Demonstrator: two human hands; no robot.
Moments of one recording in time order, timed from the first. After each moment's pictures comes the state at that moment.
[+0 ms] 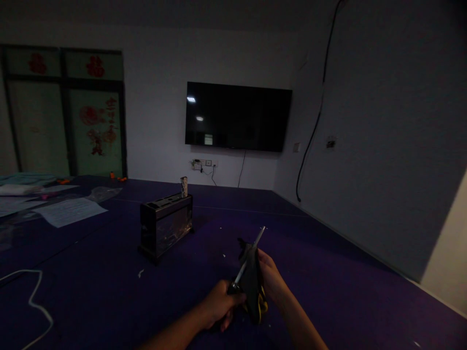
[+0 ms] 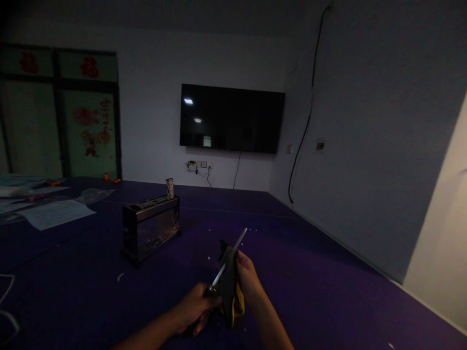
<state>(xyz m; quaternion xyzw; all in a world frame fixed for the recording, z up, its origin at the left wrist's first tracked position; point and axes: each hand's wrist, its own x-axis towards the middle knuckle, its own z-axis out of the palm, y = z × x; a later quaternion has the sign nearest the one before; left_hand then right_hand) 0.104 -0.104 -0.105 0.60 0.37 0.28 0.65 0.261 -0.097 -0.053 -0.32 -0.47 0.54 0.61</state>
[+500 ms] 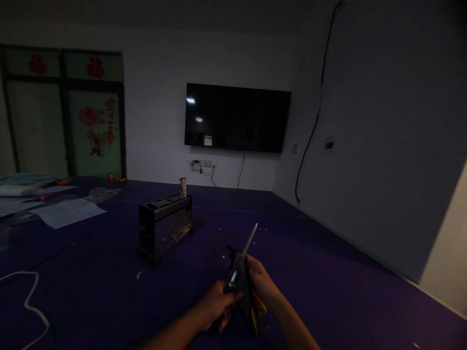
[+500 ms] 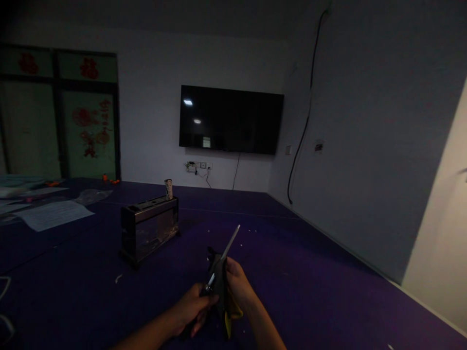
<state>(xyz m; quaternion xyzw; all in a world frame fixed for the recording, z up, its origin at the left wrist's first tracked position) 0.103 -0.103 -0.108 0.58 0.35 0.31 0.67 0.244 -0.097 -0.063 -0.33 -0.52 0.55 0.57</state>
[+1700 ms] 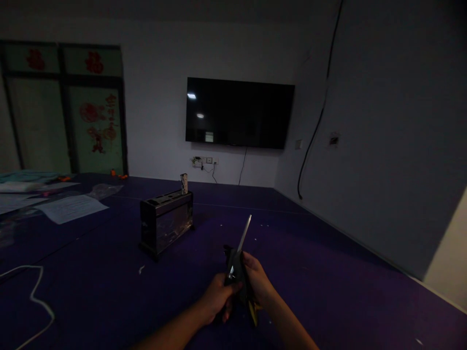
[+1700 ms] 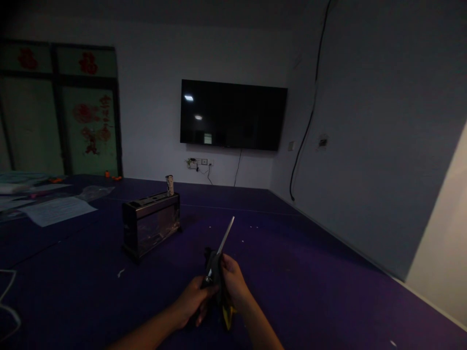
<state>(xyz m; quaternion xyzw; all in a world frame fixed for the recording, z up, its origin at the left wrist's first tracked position) 0.106 -0.105 -0.102 0.56 0.37 0.35 0.65 0.228 -0.097 -0.068 -0.35 -0.48 0.54 0.60</state>
